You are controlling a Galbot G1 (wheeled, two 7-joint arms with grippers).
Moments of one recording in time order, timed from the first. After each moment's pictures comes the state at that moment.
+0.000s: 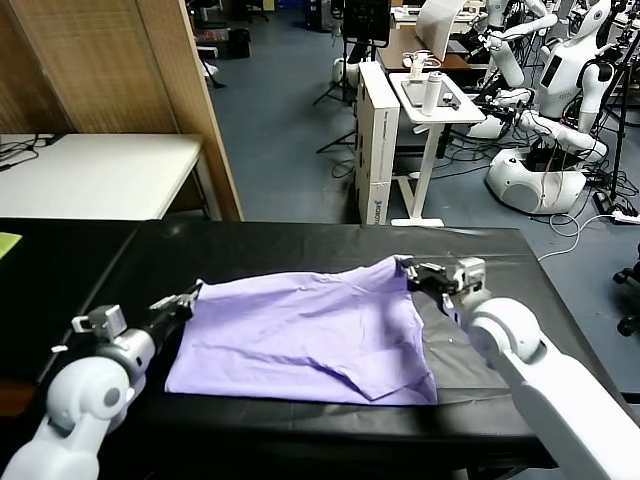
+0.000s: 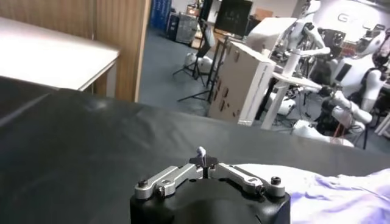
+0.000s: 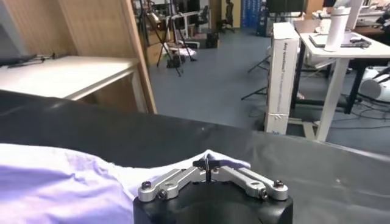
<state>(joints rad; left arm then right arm) 1.33 -1.04 -0.65 -2.05 -0.86 0.56 -0.12 -1.02 0.82 0.24 2.00 0.86 -0.61 0.18</state>
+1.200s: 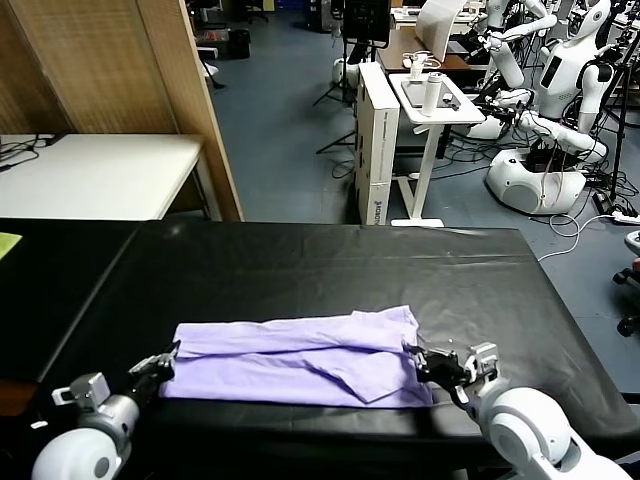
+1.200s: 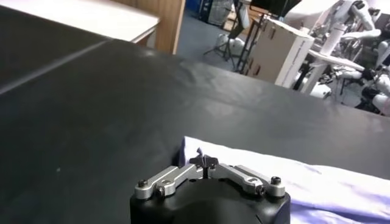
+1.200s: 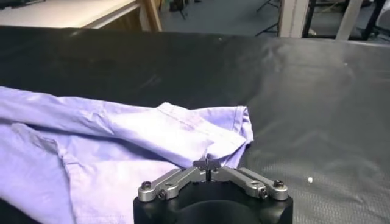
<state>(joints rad) 1.54 -1.11 -0.73 -2.03 -0.80 0.47 -0.12 -1.34 0.83 0.35 2.14 0.84 -0.66 0.18</state>
